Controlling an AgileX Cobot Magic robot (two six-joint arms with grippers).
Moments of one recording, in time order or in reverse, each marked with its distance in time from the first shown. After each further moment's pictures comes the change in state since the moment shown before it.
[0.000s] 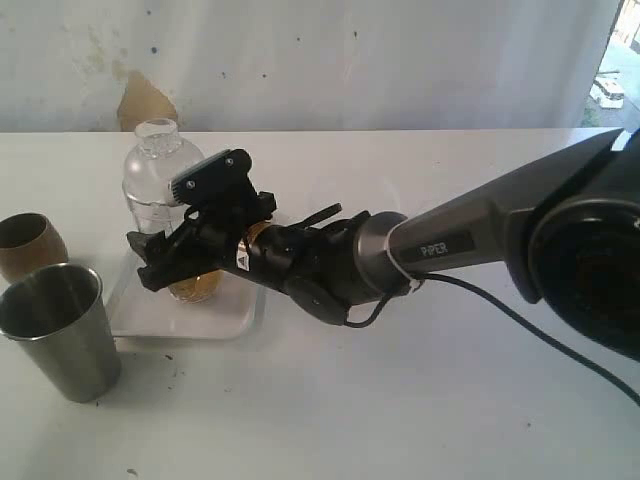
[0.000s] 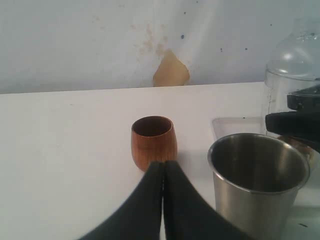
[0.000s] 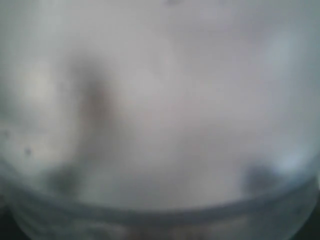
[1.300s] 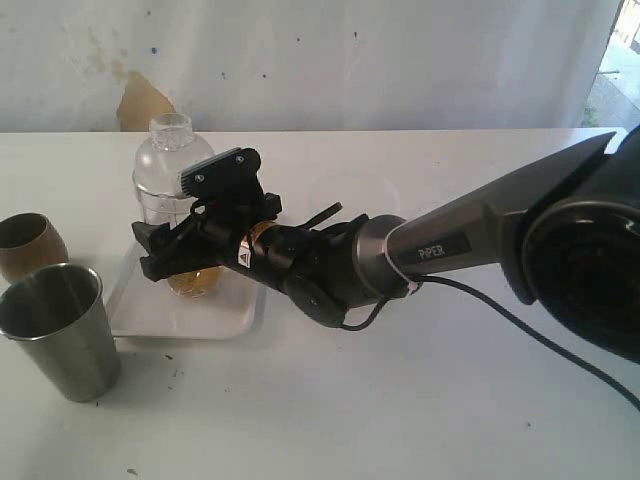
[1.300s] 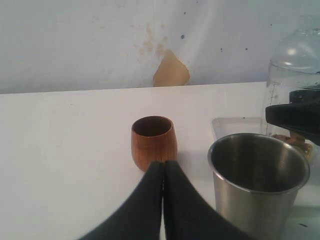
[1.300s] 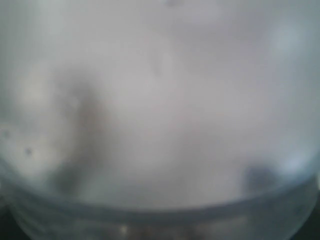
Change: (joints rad) left arm 0.000 0.000 0.000 0.000 0.000 0.000; right arm 0.000 0.007 0.000 0.078 -0.025 0.002
